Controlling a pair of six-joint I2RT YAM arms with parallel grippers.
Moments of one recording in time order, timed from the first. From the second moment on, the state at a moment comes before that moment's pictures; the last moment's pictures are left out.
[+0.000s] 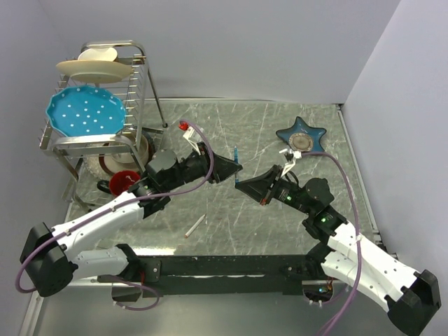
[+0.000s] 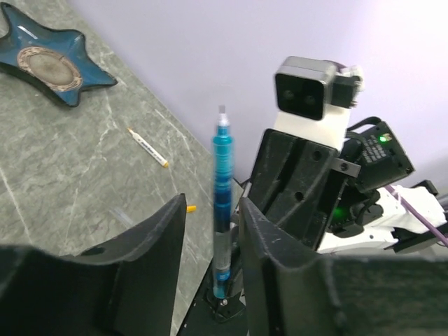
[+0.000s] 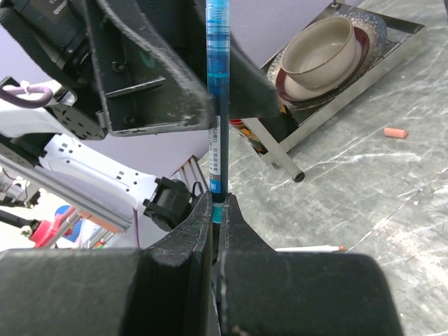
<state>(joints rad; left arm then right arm) -0.81 1.14 0.84 0.38 0.30 -0.75 0.65 0.72 0.47 0.38 -0.44 0.74</state>
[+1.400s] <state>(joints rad) -0.81 0.91 0.93 -0.20 0.12 -0.25 0.35 0.98 0.60 -0.54 0.46 1.14</state>
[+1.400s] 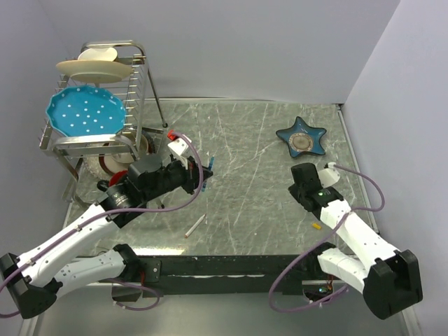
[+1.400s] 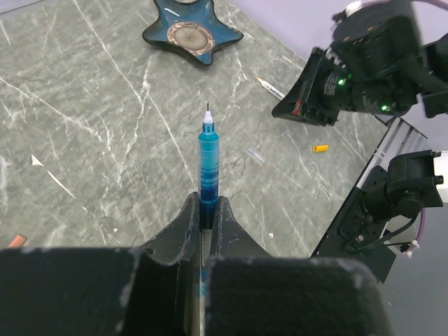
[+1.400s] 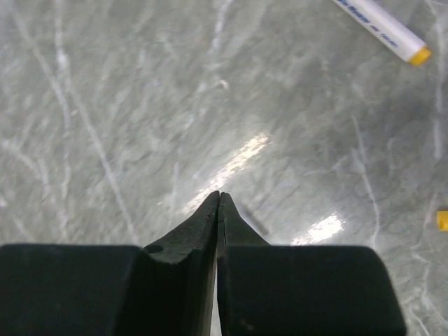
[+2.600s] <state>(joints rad) -0.81 0.90 0.92 -0.19 0.12 -0.24 0.40 1.20 0.45 -0.20 0.04 1.01</state>
